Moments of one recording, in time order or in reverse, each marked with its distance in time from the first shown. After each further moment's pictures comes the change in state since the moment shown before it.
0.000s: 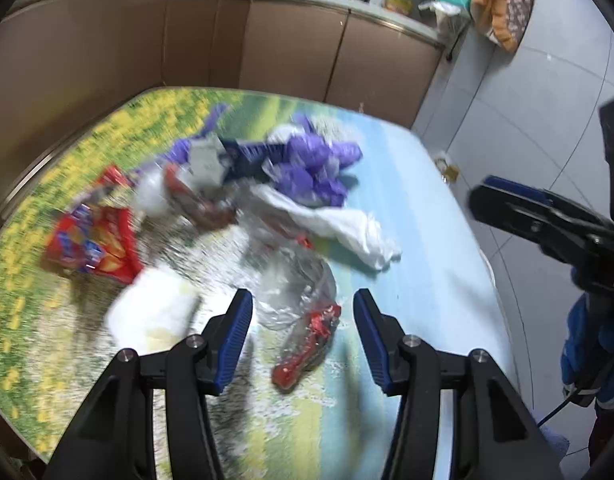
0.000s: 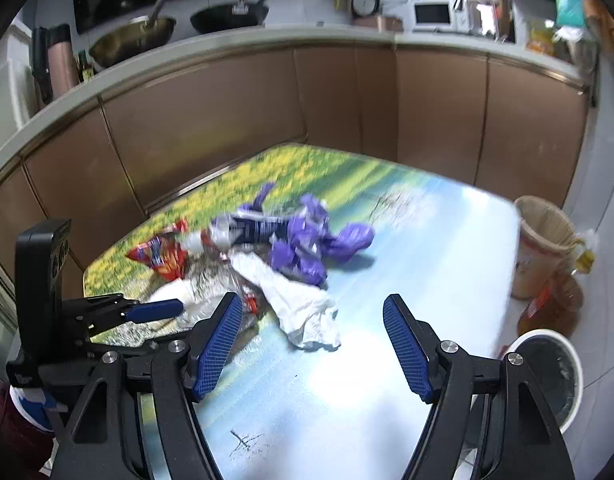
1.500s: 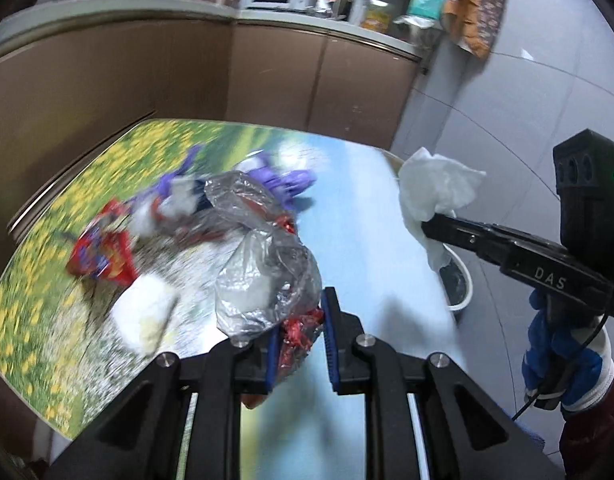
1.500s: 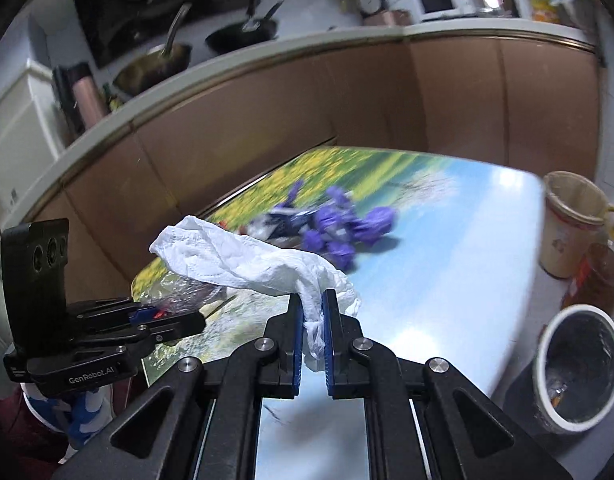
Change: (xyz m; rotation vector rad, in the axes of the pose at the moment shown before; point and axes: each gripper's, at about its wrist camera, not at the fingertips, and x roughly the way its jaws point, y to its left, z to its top) left arm -0.065 -0.057 0.002 0.058 -0.078 -0.017; right arm -0.039 -0.034 -0.026 0.110 -0.061 0.164
